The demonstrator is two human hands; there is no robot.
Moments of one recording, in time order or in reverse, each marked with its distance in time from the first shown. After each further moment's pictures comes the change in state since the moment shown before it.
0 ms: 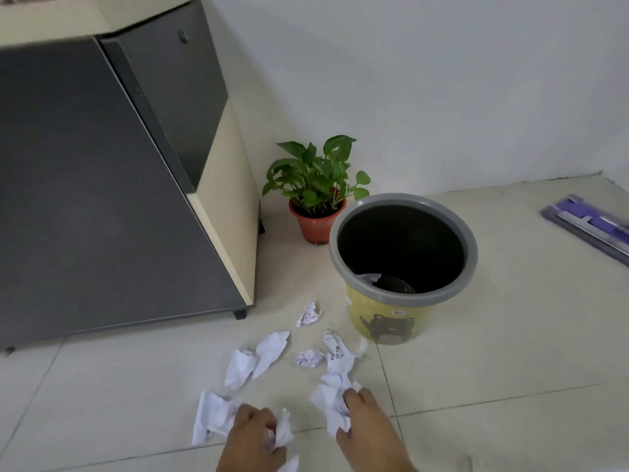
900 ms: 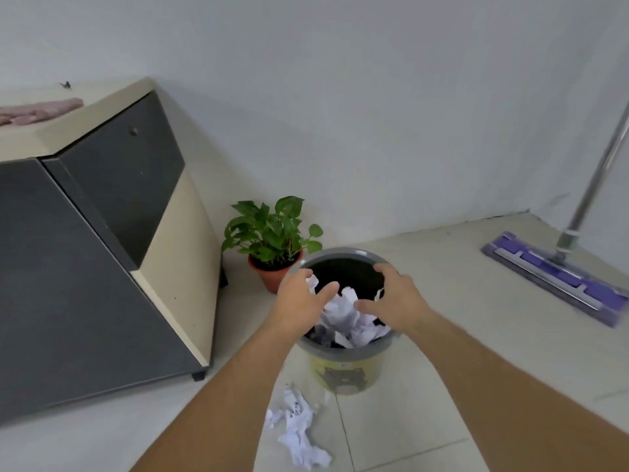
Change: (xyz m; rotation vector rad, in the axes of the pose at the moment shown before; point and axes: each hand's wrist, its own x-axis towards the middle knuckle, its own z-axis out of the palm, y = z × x) left_hand 0.141 0.272 -0.107 -0.244 0.240 0.175; right_hand 0.066 0.000 -0.277 0.142 0.347 0.120
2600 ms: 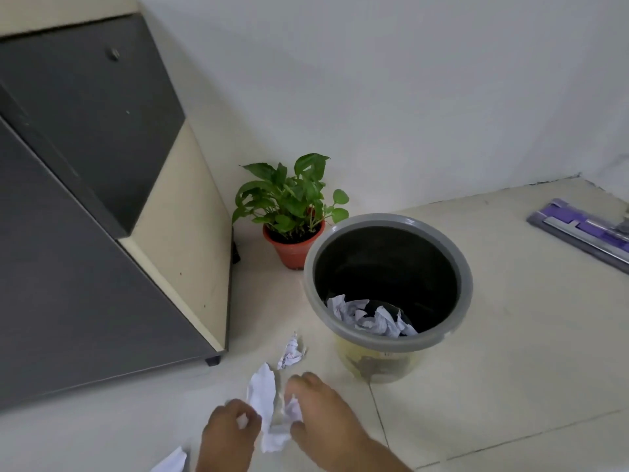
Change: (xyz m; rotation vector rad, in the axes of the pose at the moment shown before) left_hand -0.086 -0.231 0.000 0.042 0.075 -0.655; right_hand -0.064 -0.008 0.229 -0.050 -0.428 -0.349
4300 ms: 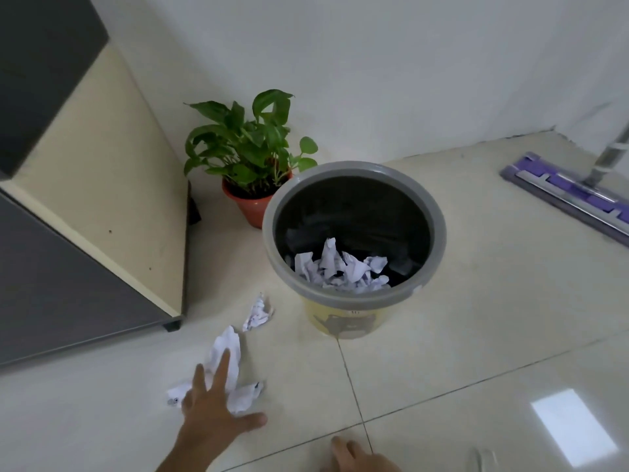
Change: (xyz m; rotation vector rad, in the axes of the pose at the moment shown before) left_hand 0.036 -0.064 0.050 0.402 -0.195 0.257; right_hand -0.086 0.124 0.073 -0.347 -0.228 0.212
